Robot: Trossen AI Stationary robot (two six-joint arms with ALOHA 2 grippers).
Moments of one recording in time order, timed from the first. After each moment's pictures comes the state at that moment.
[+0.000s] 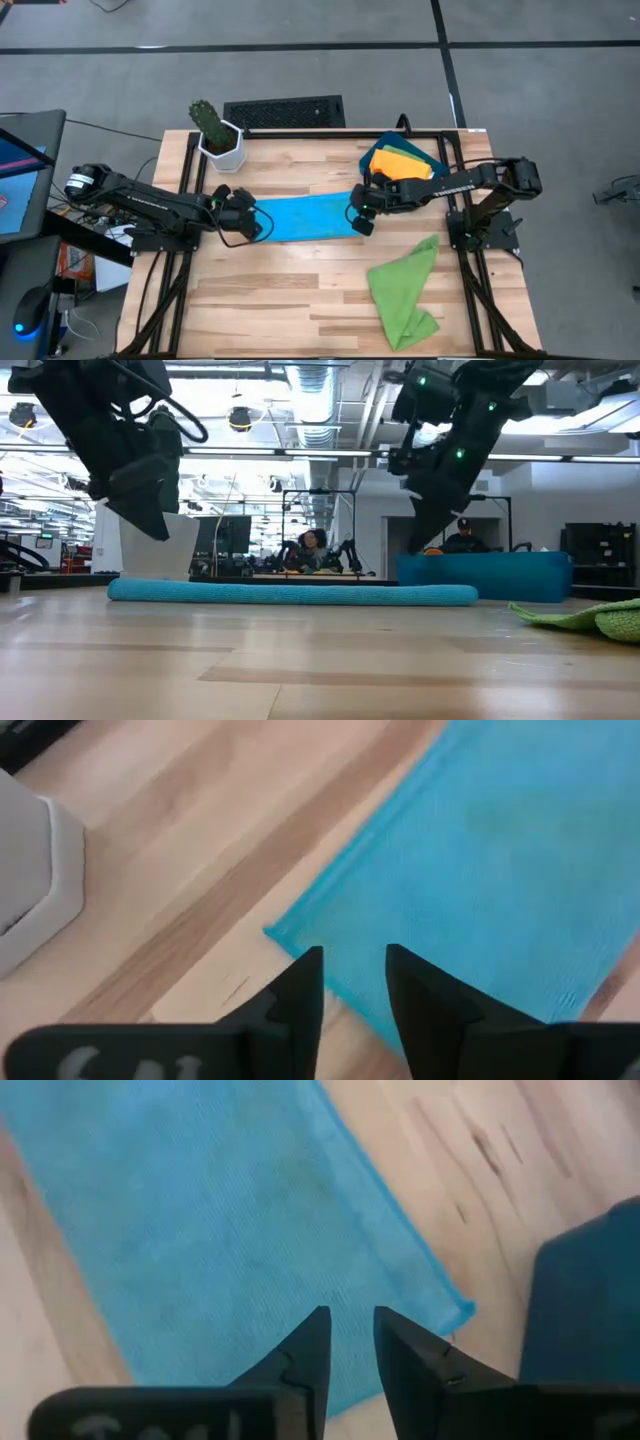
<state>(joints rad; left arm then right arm) -0.14 1.11 0.57 -0.62 -0.56 -0.78 -0.03 1.56 0.91 -0.45 0.29 0.24</state>
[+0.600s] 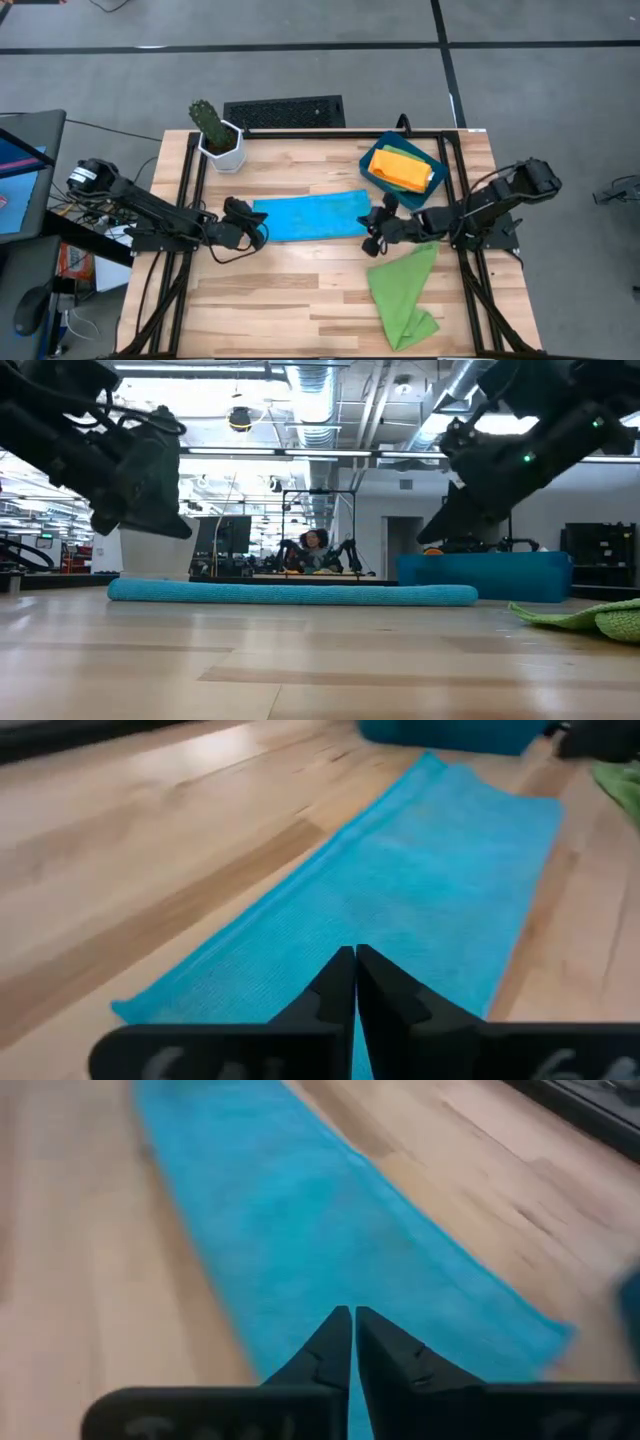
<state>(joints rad) -0.32 1.11 0.27 0.12 -0.76 -0.78 0.23 1.42 0.50 0.20 0.55 0.36</state>
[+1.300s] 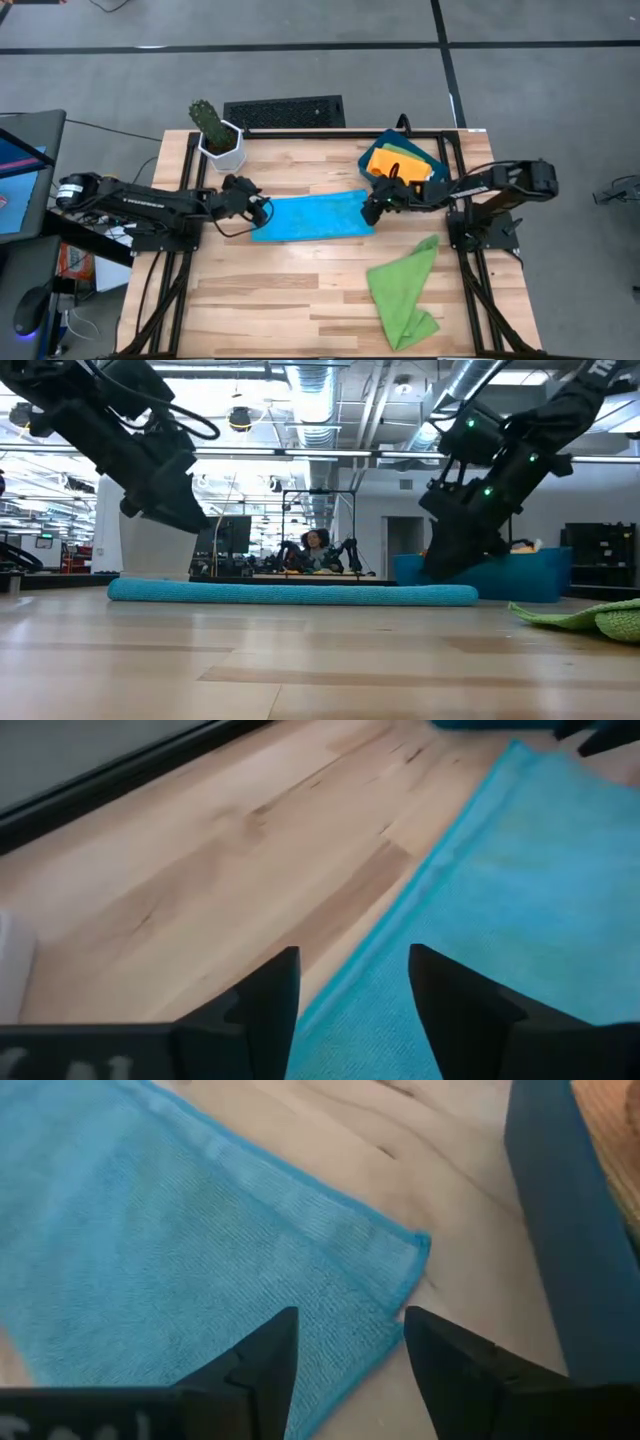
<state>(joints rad) 0.06 1.01 0.37 -0.08 -0.51 -0.49 -0.16 1.45 0.51 0.05 0.21 0.55</state>
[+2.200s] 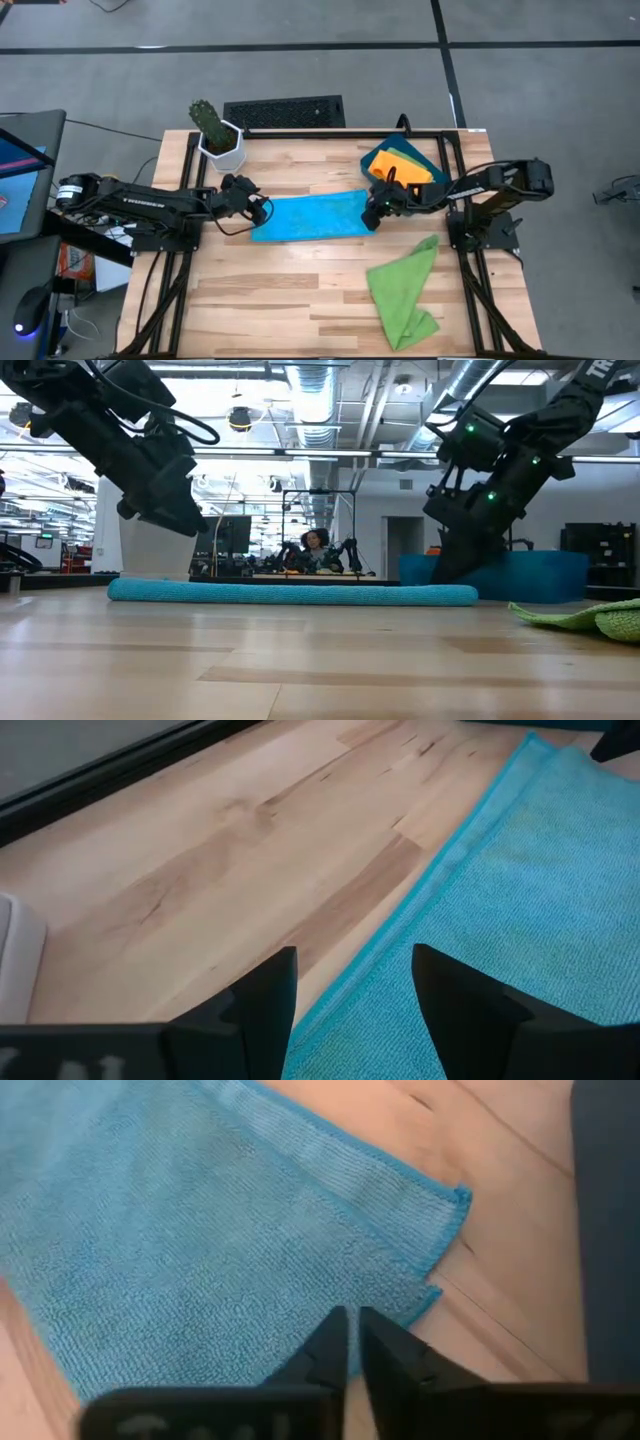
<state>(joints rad) 0.07 1.01 0.37 -0.10 -0.50 -0.51 -0.14 1.47 0.51 0.04 0.16 0.54</state>
